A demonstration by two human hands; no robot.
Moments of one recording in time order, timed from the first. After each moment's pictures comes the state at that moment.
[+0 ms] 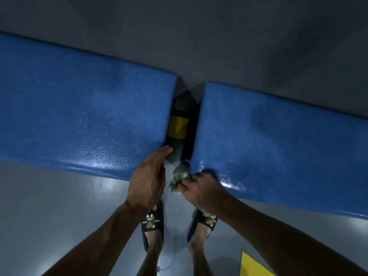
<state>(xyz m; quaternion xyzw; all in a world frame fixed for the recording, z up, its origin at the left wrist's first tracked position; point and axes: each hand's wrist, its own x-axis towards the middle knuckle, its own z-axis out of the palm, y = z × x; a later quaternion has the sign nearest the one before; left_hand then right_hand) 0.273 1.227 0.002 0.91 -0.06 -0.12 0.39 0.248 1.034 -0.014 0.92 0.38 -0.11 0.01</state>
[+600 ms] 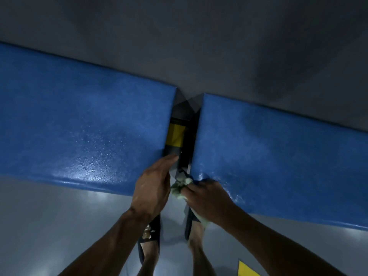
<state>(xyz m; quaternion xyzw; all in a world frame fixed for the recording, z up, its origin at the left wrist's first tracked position) 0.295 1.217 -0.004 0.90 -0.08 -0.13 0.41 0.264 1.027 -0.013 0.95 0.30 -0.12 -0.04</state>
